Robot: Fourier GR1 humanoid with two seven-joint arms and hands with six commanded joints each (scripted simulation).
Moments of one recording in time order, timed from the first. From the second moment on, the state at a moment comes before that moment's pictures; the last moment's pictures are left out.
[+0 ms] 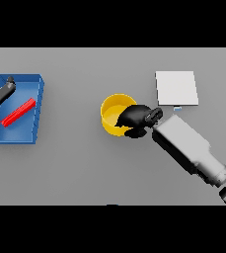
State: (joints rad) left arm -0.40 0.51 -0.01 -1.19 -0.40 0.06 0.43; right arm -0.73 -0.30 0.70 -1.09 0.84 0.58 -0.17
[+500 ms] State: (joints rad) left arm -0.41 0.51 -0.01 -1.19 -0.41 0.06 0.42; right arm -0.73 -0.33 0.69 -1.15 0.82 0.58 -0.15
